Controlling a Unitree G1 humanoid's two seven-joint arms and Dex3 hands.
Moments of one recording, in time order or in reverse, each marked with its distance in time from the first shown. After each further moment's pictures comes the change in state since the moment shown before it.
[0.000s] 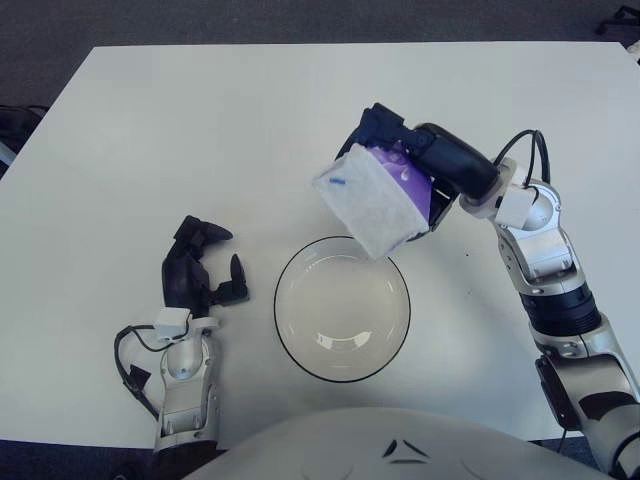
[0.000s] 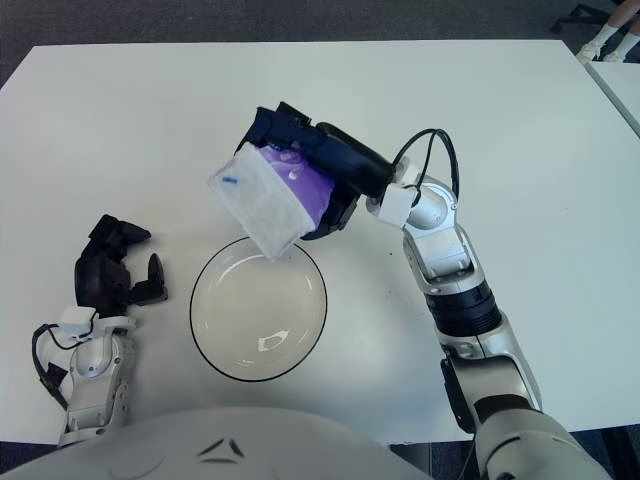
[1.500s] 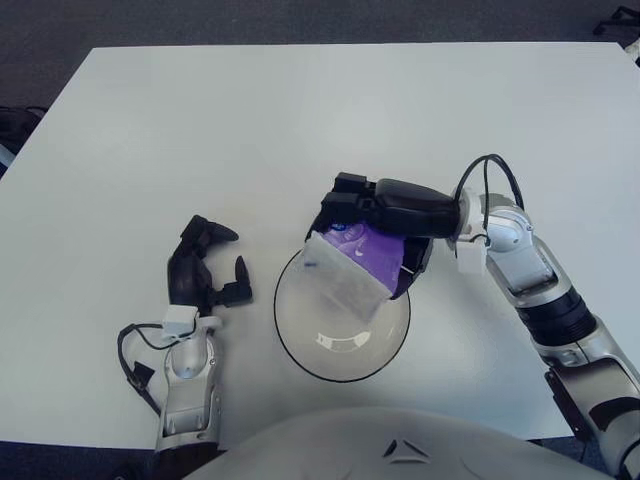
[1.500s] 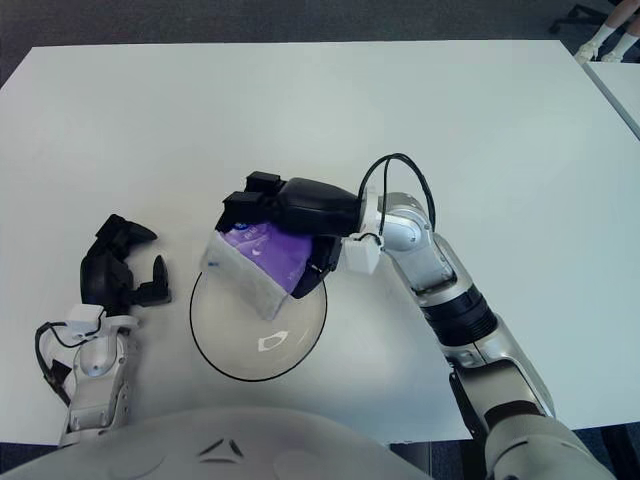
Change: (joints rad) left arm 0.005 -0.004 -0.026 -0.021 0.047 0.030 0.030; right arm 0.003 -0.052 0.135 0.098 -0.112 -0.187 0.185
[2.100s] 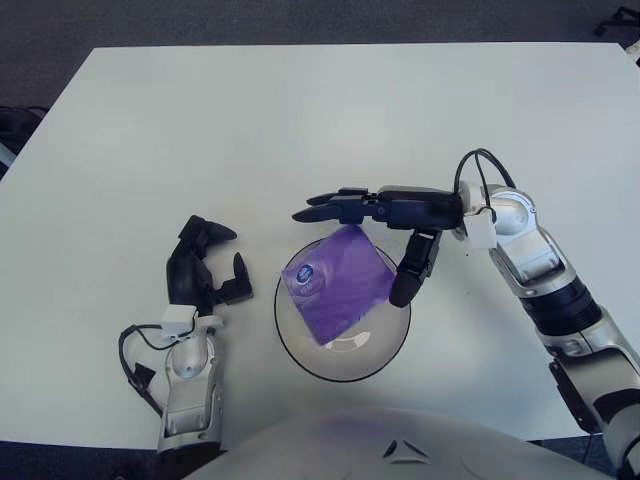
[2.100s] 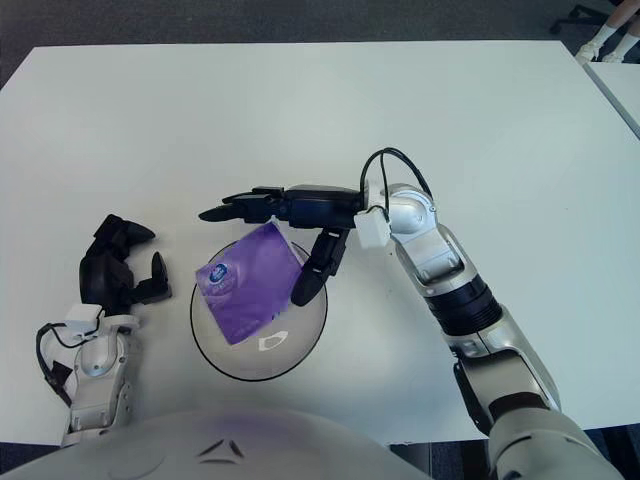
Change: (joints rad) left arm -0.002 -0.016 0.004 -0.013 -0.019 0.021 0.001; right arm -0.048 -0.027 0.002 0.007 0.180 0.181 0.198
